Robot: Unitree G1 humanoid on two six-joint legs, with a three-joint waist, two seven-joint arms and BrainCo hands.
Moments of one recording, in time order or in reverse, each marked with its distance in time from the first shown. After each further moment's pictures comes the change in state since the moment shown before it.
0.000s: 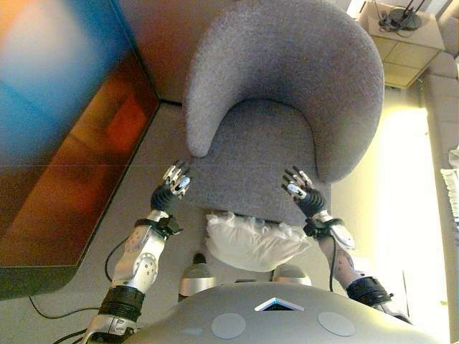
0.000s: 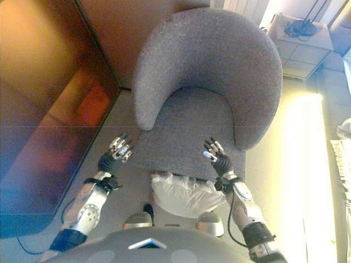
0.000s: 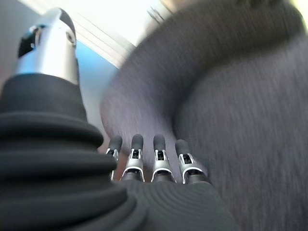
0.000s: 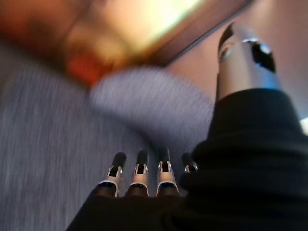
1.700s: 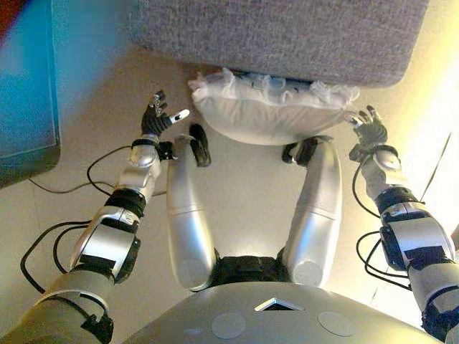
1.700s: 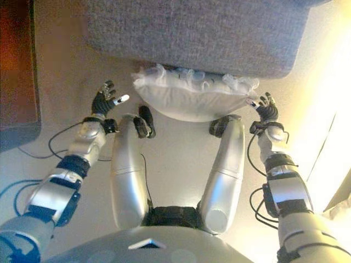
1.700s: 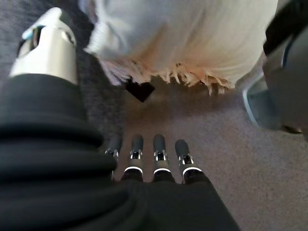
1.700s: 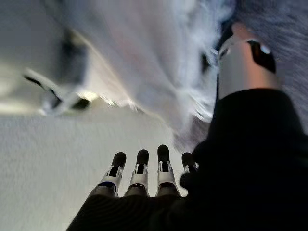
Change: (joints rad) left arm -0.759 0.114 -0.162 0.613 0.139 -0.091 0.183; right arm -0.714 -0.175 -0.058 0.680 0.114 -0.014 0.045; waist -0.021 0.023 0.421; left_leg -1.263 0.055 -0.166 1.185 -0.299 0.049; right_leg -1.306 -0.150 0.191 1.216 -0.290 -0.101
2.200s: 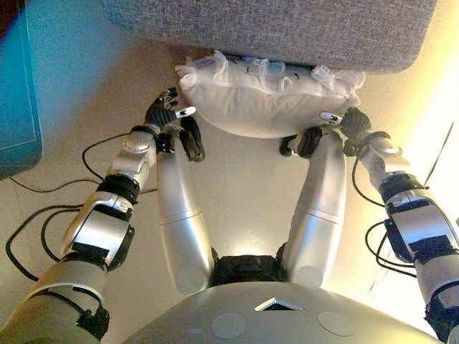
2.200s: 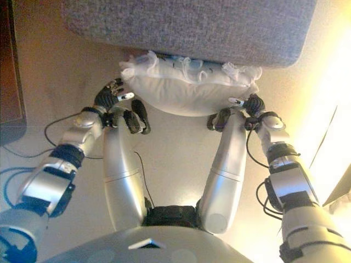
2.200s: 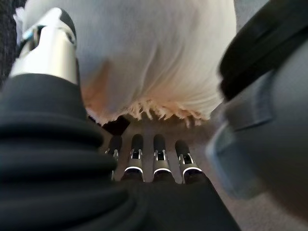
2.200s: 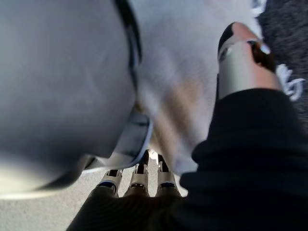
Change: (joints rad) left arm -0.138 0.040 -0.082 0.058 -0.026 0.149 -0.149; right arm -0.111 -0.046 0.159 0.013 -0.066 0.059 0.168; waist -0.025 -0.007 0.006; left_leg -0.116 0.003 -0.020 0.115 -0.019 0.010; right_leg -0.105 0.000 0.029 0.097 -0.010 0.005
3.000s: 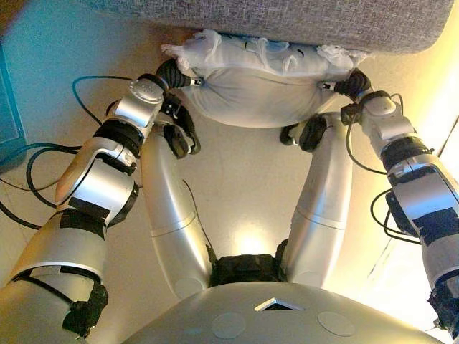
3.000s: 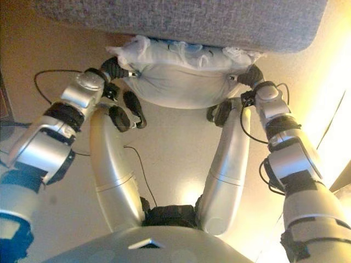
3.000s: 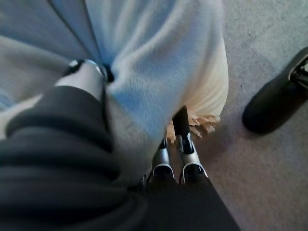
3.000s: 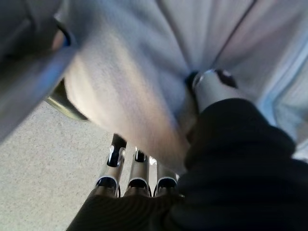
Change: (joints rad) left arm -0.332 -0.020 -0.236 0.138 0.138 0.161 -0.069; right arm -0.218 0.008 0.171 -0.004 -0.156 0.068 -0.175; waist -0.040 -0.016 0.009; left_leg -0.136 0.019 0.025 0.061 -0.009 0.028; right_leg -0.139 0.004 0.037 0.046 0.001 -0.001
